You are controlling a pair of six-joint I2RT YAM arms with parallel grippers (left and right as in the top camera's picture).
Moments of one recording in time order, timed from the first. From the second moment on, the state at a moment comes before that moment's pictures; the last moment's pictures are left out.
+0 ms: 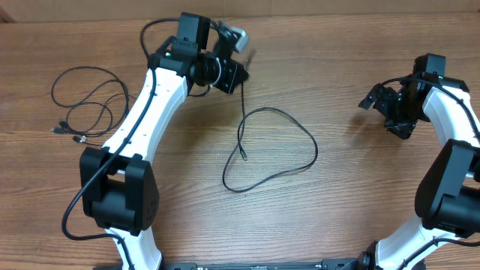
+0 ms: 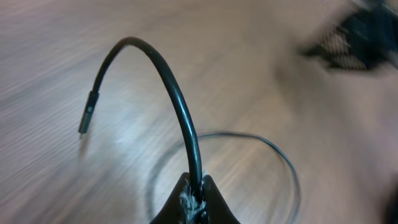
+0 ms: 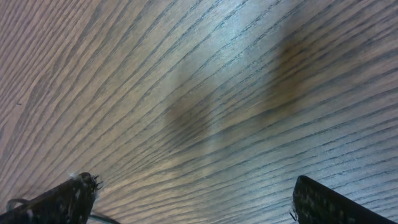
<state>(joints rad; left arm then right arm) -0.28 1.96 1.69 -0.71 0.65 0.17 -0.27 1.90 1.37 -0.85 -0.24 0.38</state>
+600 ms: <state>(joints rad) -0.34 2.04 1.68 -0.81 1.12 0.54 -0.28 1.90 1.37 -0.85 -0.24 0.38</state>
